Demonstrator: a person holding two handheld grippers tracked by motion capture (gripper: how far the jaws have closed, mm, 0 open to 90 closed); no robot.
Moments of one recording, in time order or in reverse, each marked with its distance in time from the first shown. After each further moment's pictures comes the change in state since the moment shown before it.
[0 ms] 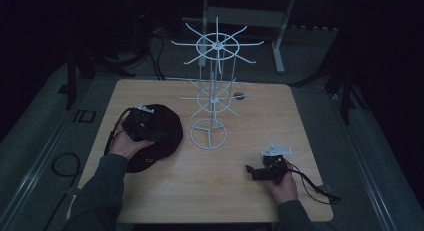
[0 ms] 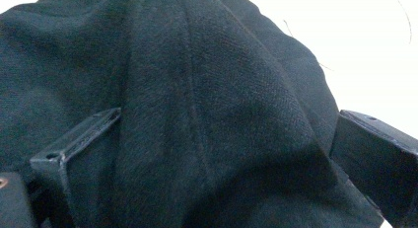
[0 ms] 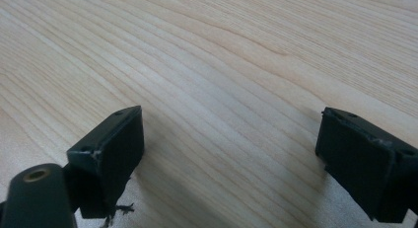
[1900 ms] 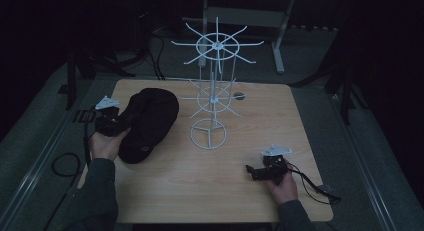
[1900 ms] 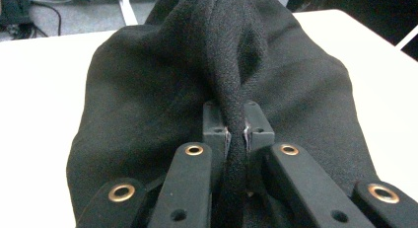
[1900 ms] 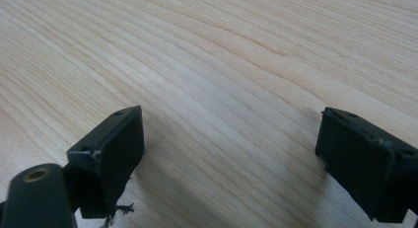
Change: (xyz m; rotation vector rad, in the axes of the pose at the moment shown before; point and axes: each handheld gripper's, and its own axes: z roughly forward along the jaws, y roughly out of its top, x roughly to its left) left arm 0.025 -0.025 -0.079 -0.412 -0.002 -0.151; right arm 0.000 0.000 0.000 -0.002 0.000 -0.002
